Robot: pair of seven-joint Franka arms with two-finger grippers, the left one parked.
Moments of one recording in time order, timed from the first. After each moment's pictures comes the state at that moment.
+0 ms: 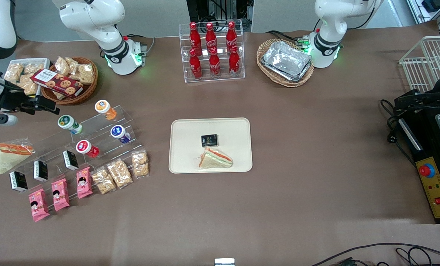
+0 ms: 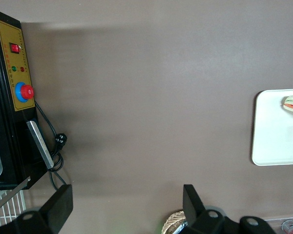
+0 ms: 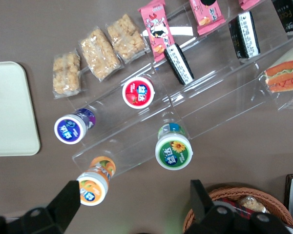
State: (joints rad) arm 0.18 -0.19 -0.34 -2.01 0.01 1.72 -0.07
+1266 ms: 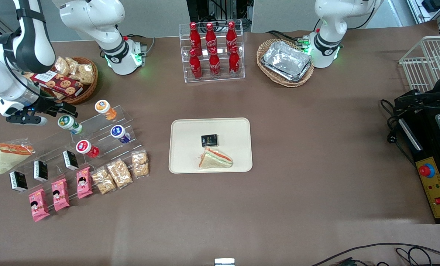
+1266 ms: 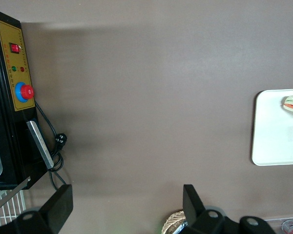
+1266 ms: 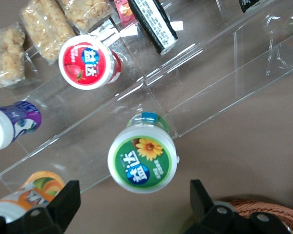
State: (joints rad) arm 0.11 -0.27 -0.35 -2.43 -0.05 2.10 -0.07
